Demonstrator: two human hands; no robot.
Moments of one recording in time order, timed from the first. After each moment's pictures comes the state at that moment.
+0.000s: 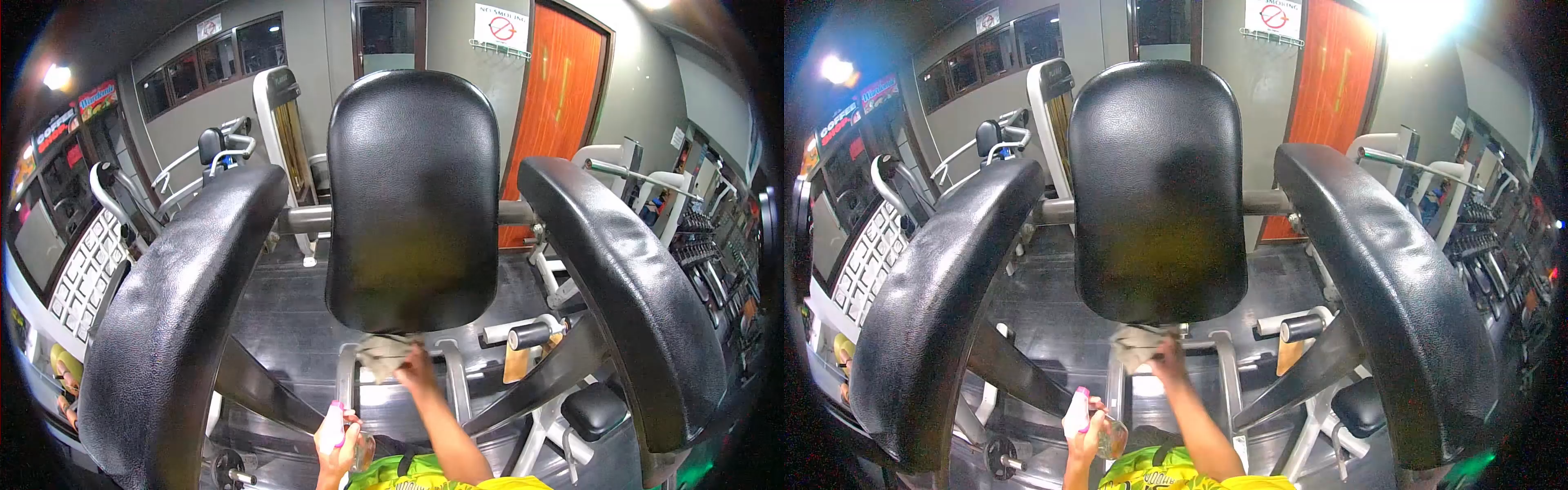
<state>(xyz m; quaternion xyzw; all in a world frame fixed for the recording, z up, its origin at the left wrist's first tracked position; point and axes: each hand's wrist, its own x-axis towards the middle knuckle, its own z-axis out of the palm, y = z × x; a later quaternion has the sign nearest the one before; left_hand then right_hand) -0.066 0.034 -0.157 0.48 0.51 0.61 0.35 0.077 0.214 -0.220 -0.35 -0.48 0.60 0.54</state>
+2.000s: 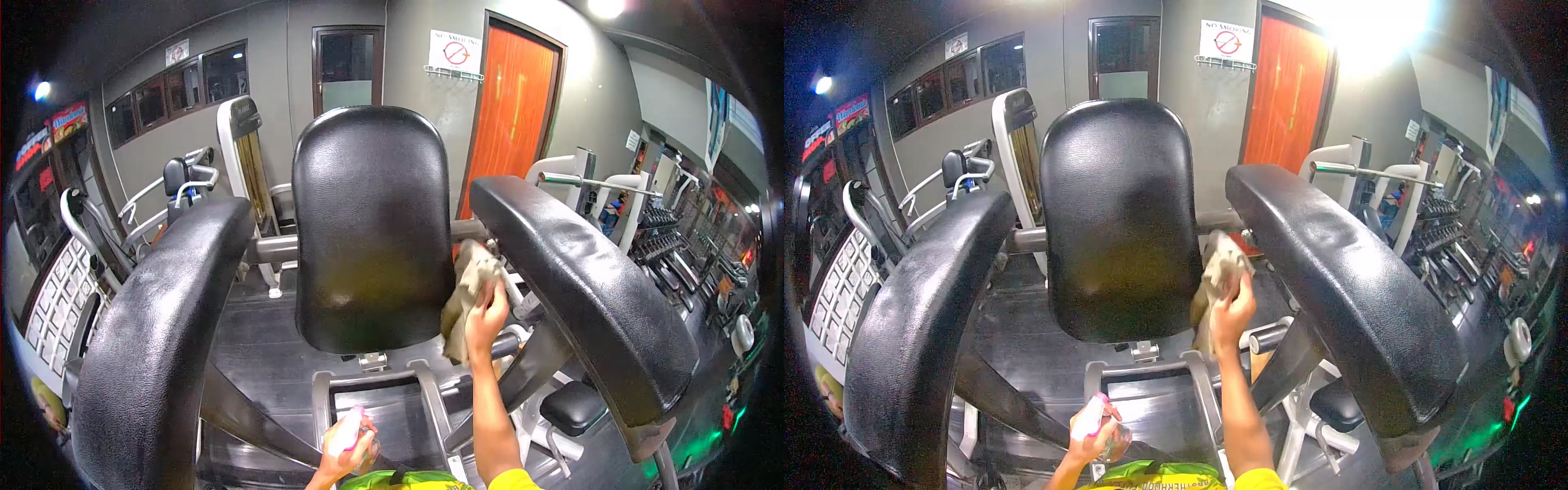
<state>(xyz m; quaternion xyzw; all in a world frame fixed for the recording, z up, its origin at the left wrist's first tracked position) -0.044 0.072 -0.129 0.58 0.41 0.55 0.44 0.192 0.251 -0.034 -0.52 -0.48 -0.01 0.70</state>
